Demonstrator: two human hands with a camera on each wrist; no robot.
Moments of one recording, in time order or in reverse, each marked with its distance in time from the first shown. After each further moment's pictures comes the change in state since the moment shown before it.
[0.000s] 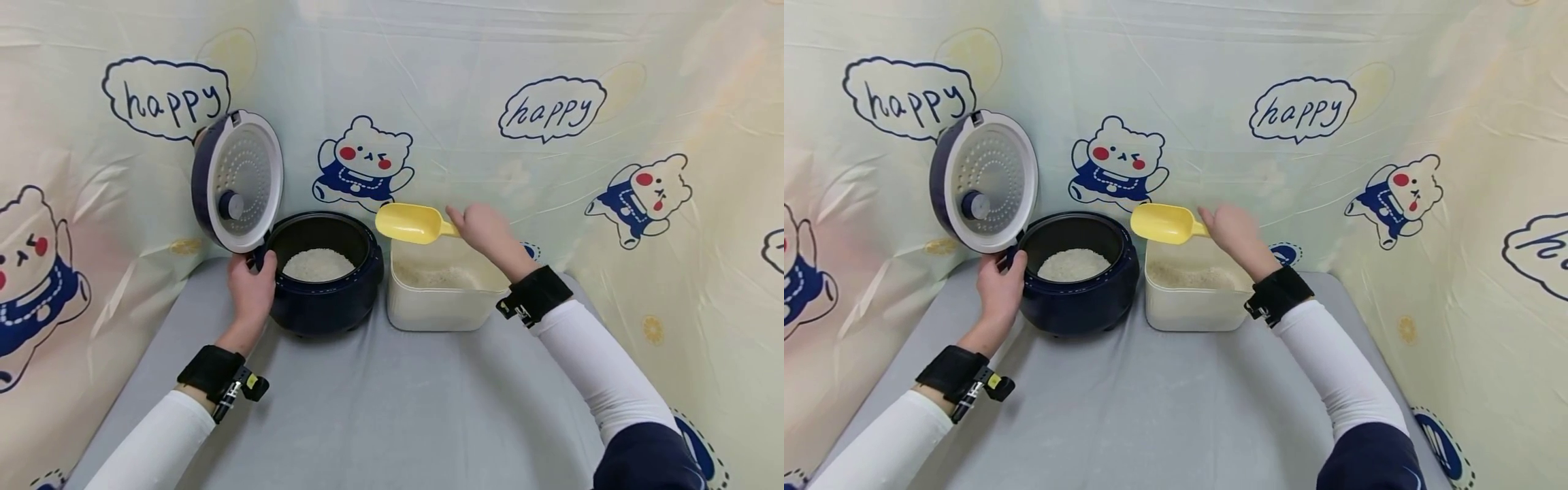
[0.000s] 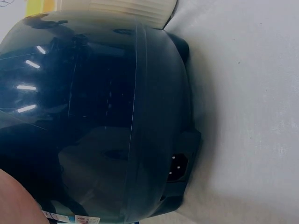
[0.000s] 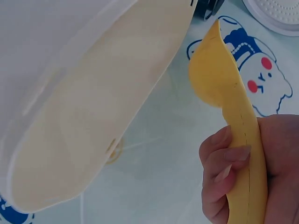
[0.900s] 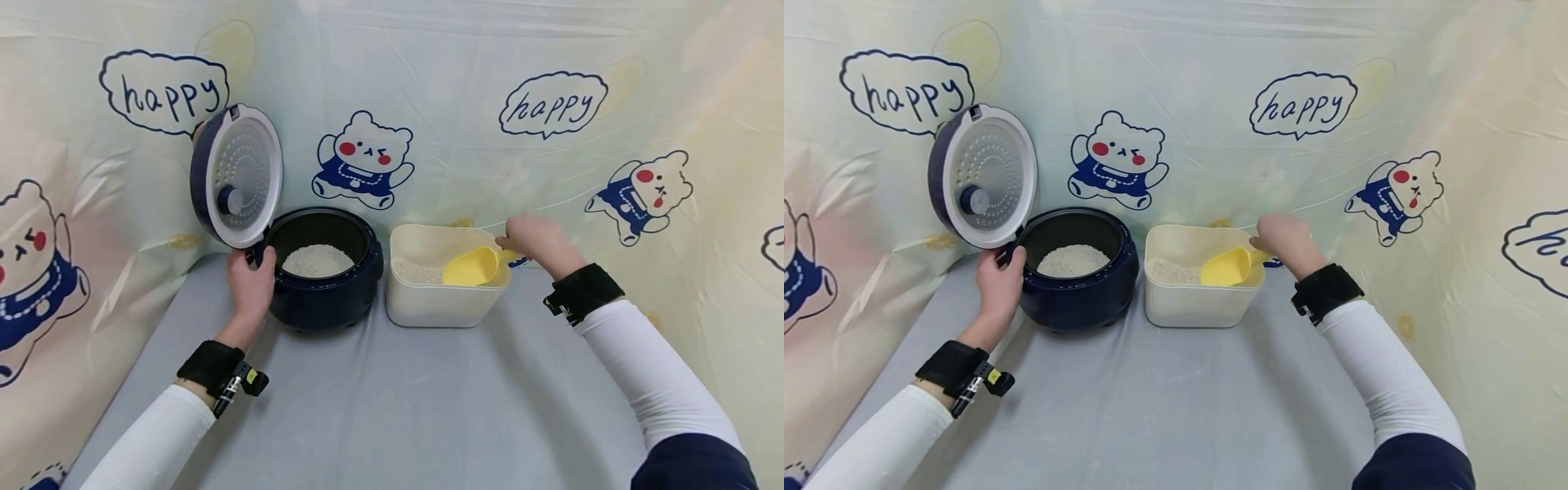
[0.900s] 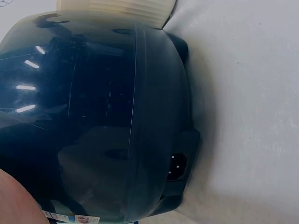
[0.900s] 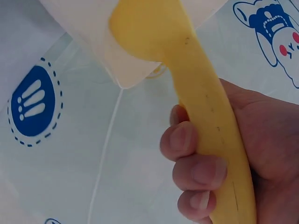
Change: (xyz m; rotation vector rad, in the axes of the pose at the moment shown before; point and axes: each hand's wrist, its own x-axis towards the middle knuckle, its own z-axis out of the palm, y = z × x) left_hand -0.002 0.002 -0.001 -0.007 -0.034 0.001; right_hand -0.024 0.068 -0.030 -0.345 -0.279 -0.011
